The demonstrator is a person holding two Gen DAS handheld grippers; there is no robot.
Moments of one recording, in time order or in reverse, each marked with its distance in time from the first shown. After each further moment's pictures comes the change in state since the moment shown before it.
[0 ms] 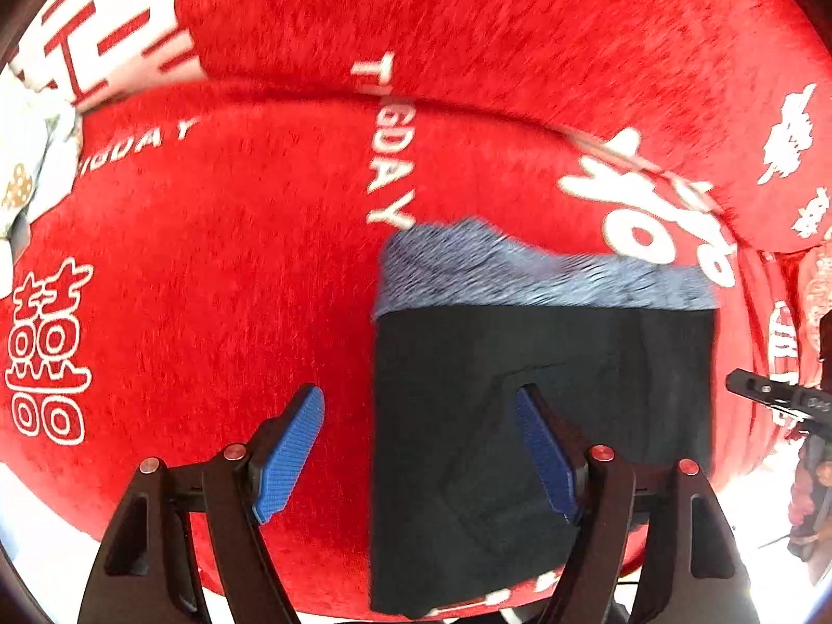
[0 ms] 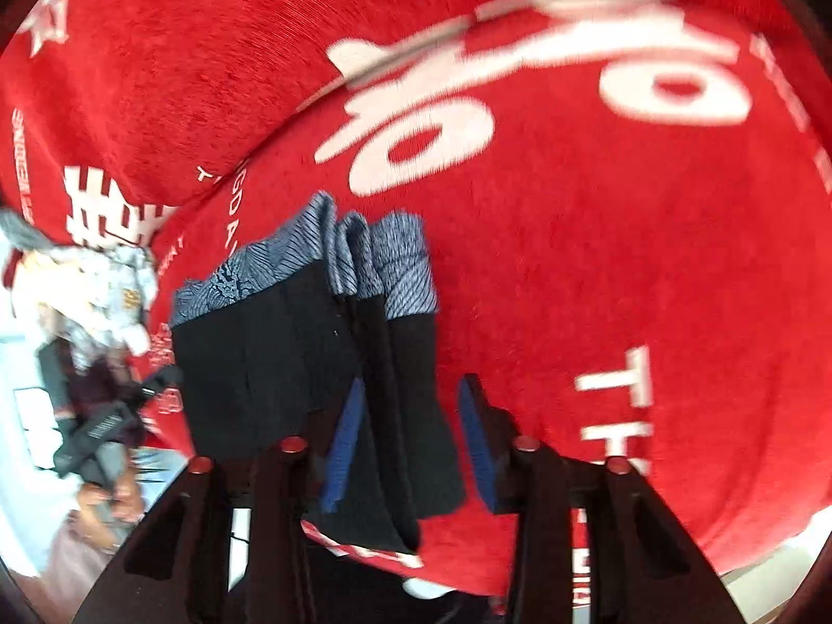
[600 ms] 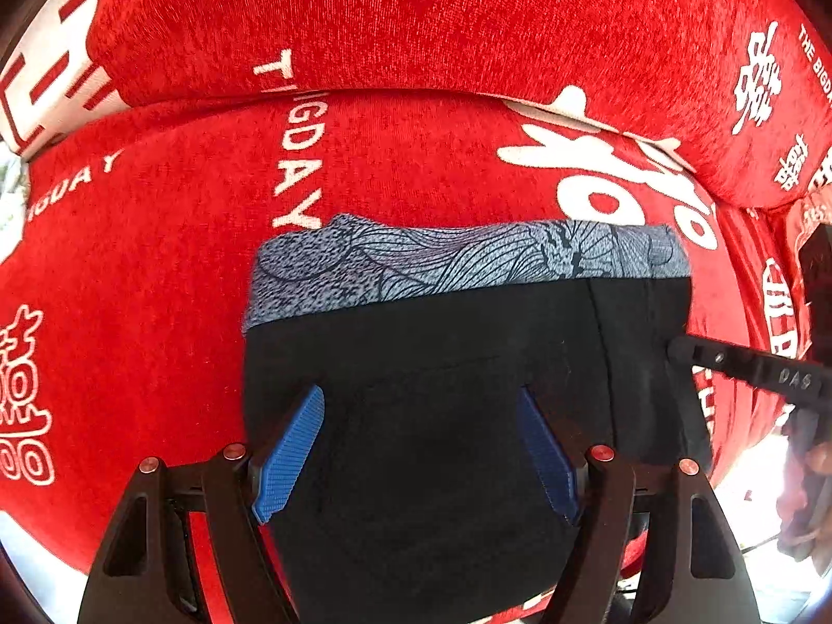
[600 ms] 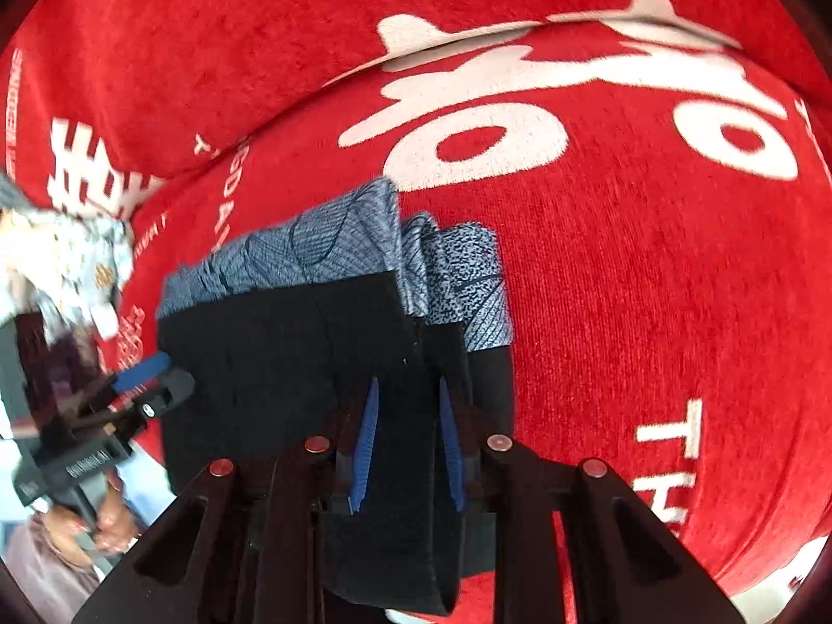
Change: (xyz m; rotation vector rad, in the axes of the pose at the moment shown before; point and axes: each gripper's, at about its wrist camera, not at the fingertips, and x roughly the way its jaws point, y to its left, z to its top) left arm 0.041 -0.043 0.002 0.117 0.015 0.004; right arm 0.039 0.025 0.008 -0.068 0.003 -0.043
